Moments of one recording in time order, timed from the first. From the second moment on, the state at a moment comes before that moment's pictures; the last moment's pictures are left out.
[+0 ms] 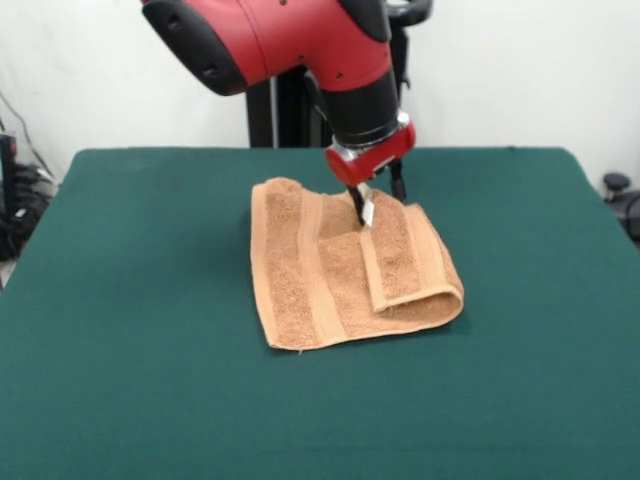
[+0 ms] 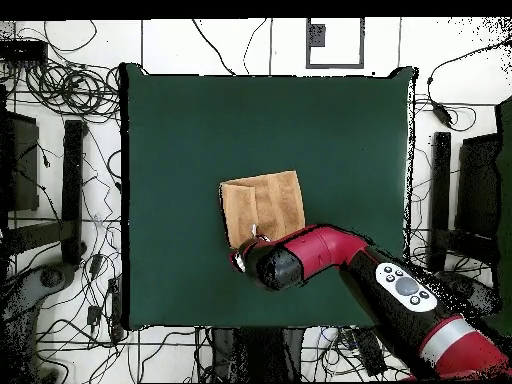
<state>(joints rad) -0.74 -0.48 0.68 1.96 -0.81 0.51 1.57</state>
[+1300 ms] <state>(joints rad) -0.76 -0.46 0.68 1.95 -0.80 0.51 1.57</state>
